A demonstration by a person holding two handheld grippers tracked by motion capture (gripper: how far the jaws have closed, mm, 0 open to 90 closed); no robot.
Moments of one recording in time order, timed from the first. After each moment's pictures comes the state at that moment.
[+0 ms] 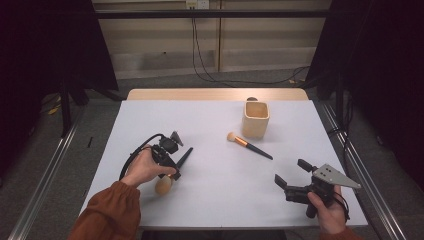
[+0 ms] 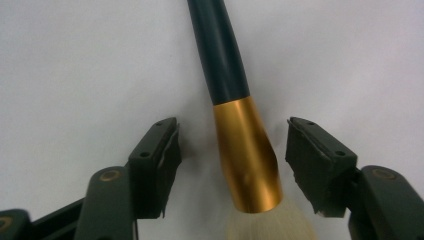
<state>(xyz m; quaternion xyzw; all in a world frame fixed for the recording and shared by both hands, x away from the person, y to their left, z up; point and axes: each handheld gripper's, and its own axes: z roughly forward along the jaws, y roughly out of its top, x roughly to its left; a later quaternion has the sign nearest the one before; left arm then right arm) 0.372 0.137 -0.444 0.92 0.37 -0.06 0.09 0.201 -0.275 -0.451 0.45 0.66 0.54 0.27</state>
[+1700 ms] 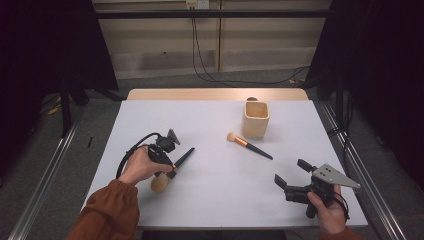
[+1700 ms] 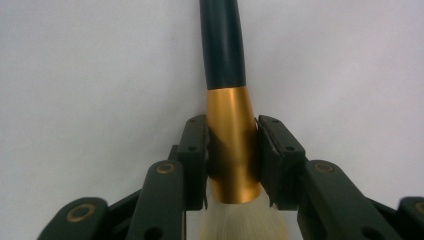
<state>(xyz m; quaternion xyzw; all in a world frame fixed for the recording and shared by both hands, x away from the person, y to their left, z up) 0.374 0.147 -0.437 0.92 0.38 -0.08 0.10 0.201 -0.275 -0.452 0.45 0.66 0.54 0.27</state>
